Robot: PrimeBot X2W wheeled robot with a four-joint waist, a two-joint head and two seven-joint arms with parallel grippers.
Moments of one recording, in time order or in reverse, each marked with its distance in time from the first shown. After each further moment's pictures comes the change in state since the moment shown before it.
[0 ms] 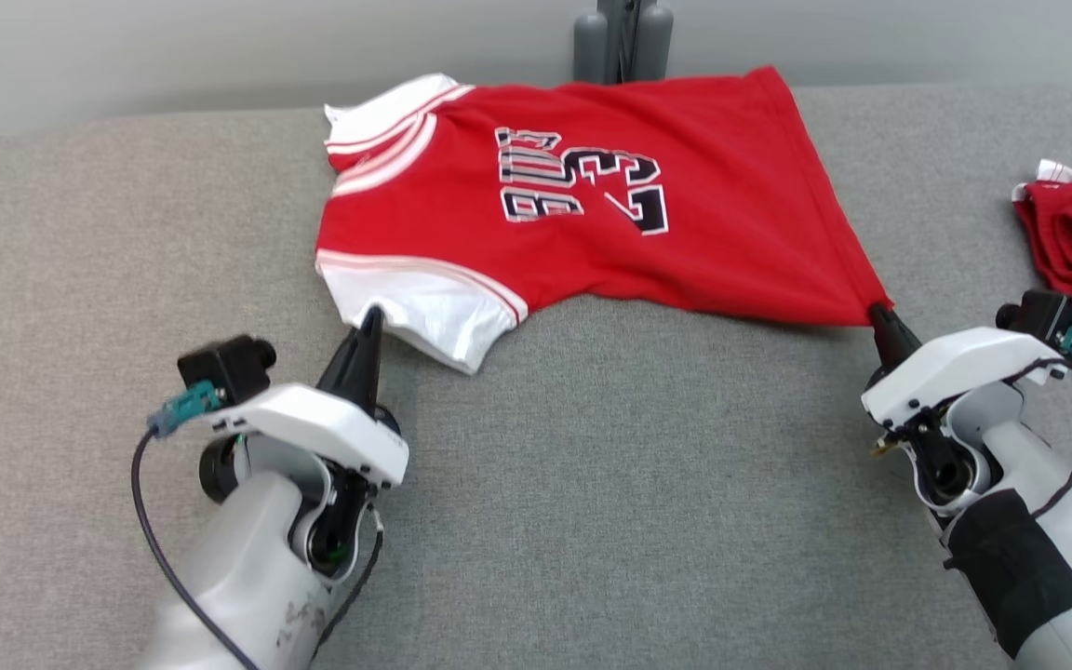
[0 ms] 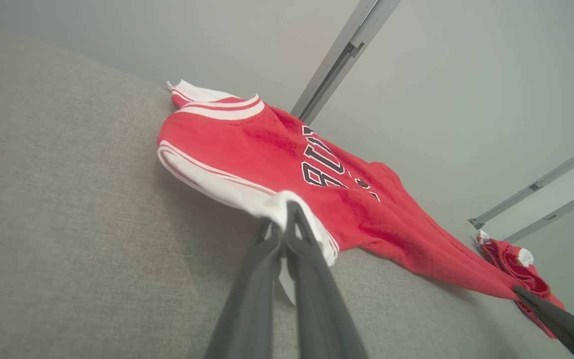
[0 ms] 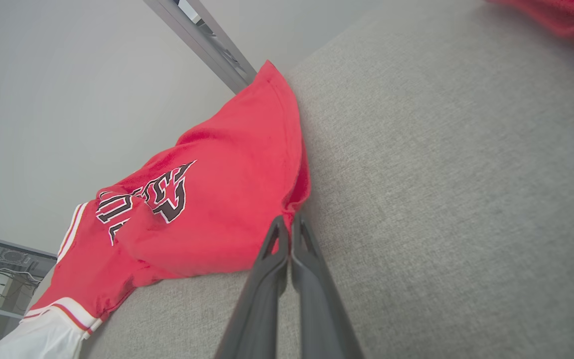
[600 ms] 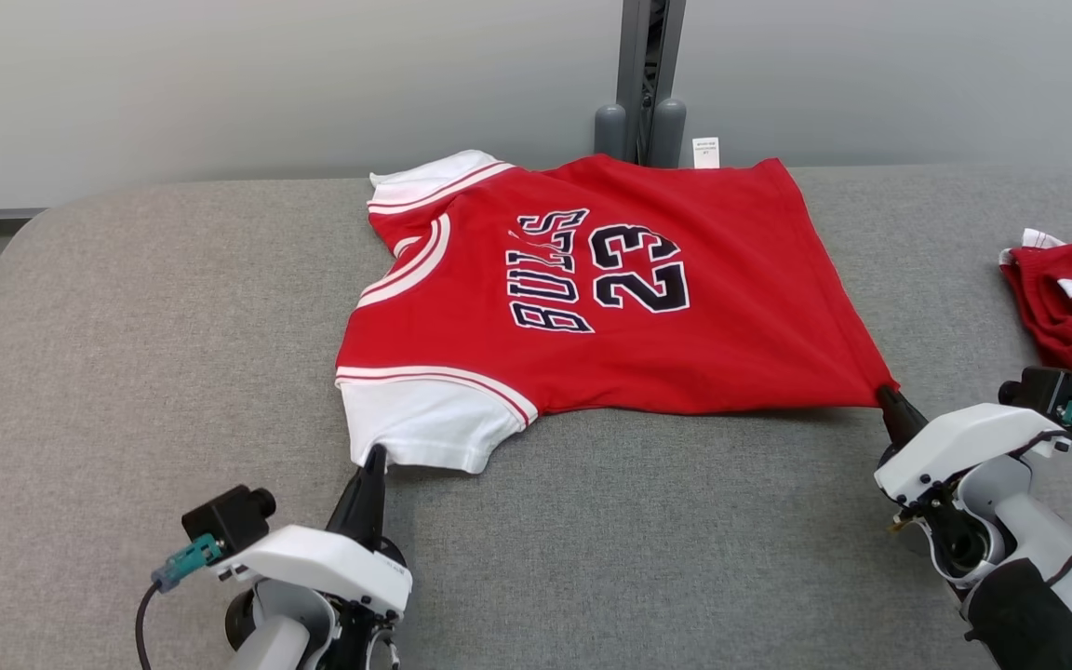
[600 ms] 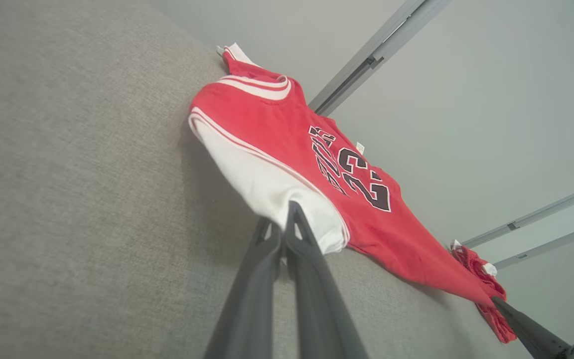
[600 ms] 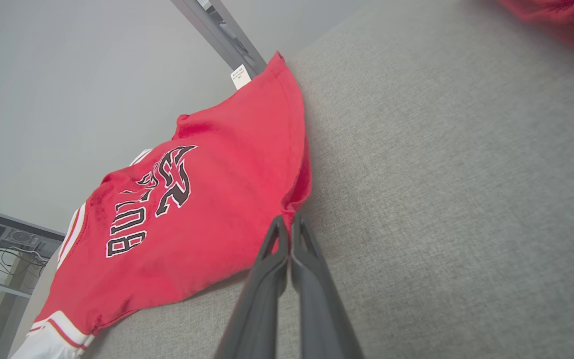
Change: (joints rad) left arm 0.285 -0.018 0.072 -0.133 -0.084 0.002 0.000; right arm 0.126 -0.049 0.081 -0.037 0.076 0.000 0.010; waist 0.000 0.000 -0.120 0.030
